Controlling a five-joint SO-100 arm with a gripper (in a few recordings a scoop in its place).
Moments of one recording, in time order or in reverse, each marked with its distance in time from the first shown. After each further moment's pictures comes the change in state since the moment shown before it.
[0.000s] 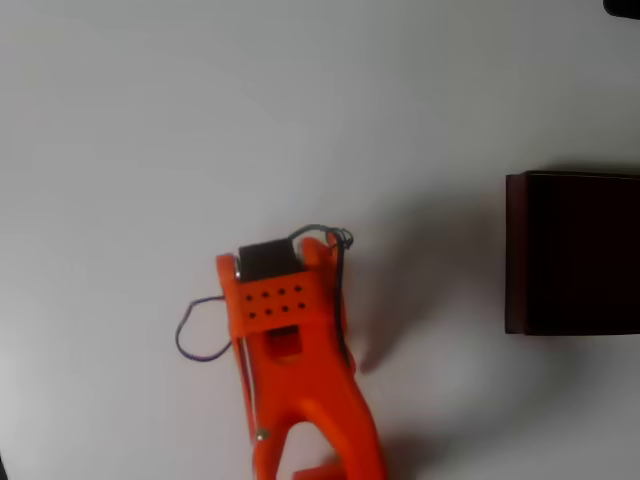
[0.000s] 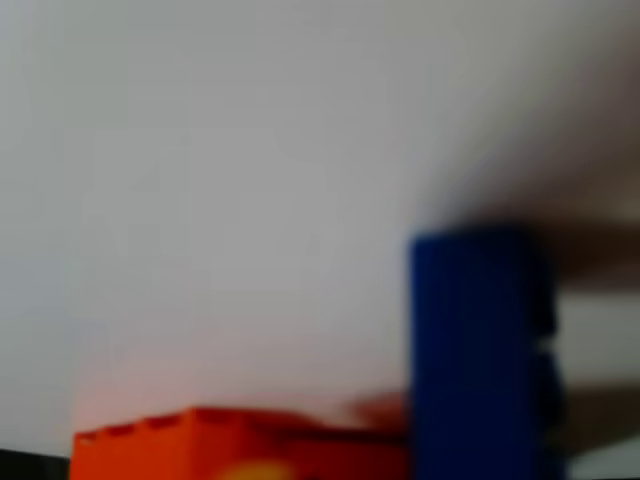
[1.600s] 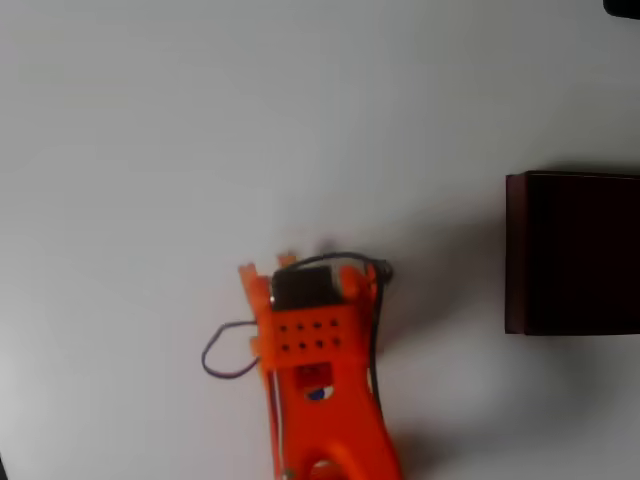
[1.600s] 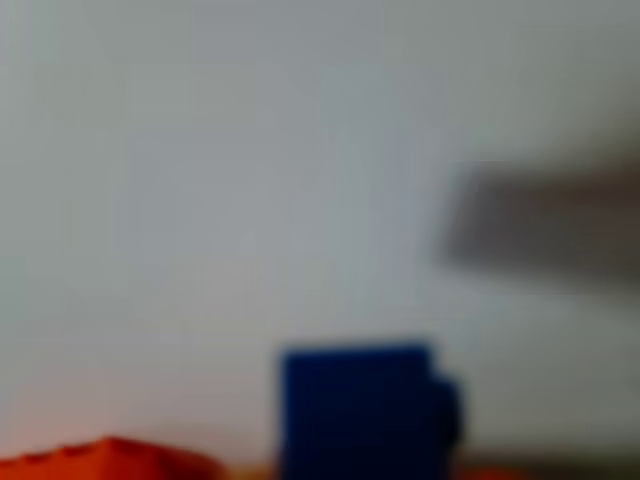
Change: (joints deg) arm 5.2 13.4 6.3 -4.3 -13.0
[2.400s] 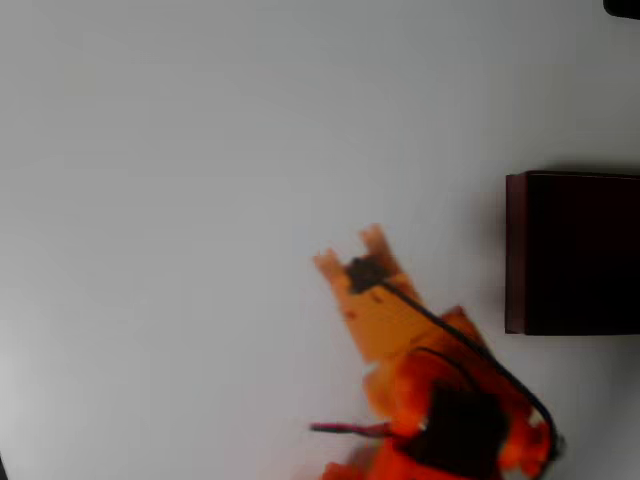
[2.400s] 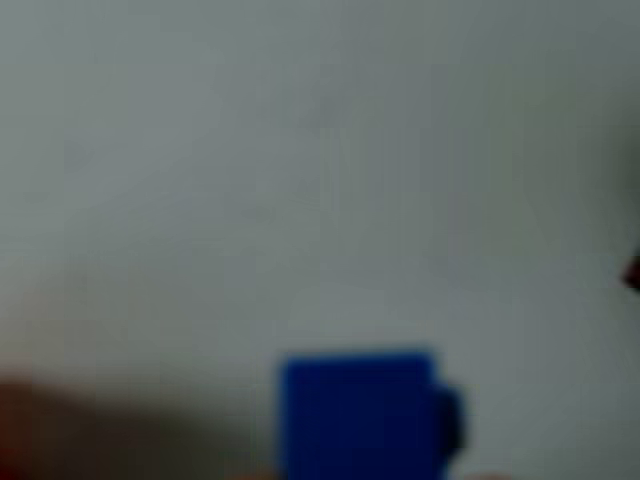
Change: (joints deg) arm 28.7 24.9 -16.3 9.4 -37.4
